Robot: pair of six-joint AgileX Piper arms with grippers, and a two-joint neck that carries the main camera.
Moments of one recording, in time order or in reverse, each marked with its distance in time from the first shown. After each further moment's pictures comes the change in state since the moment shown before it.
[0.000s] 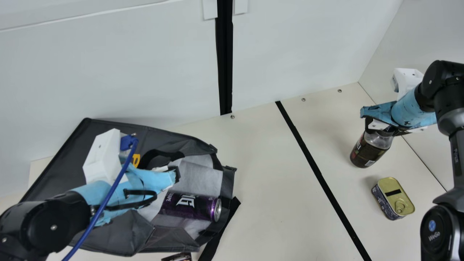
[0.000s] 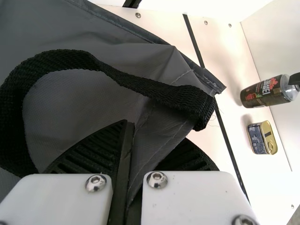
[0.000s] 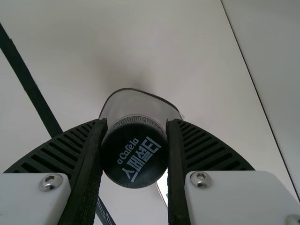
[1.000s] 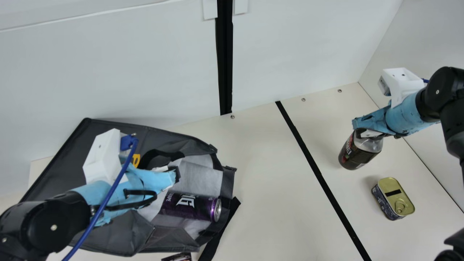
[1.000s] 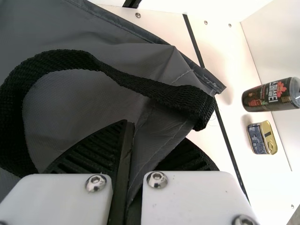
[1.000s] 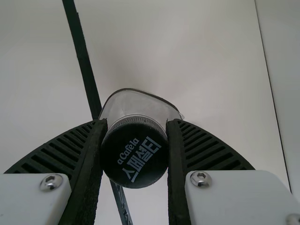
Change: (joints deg) left arm 0.0 0.0 0.0 0.0 0.0 0.0; right arm 3.4 -12.0 9.1 4.2 -0.1 -9.8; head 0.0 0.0
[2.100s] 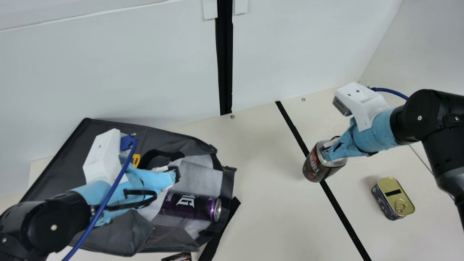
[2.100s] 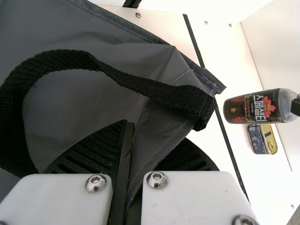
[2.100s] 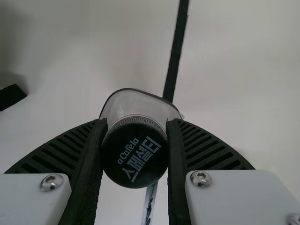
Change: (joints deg) left arm 0.0 0.0 0.0 0.0 0.0 0.0; right arm 9.5 -9.9 10.0 8.4 -0.1 -16.0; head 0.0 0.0
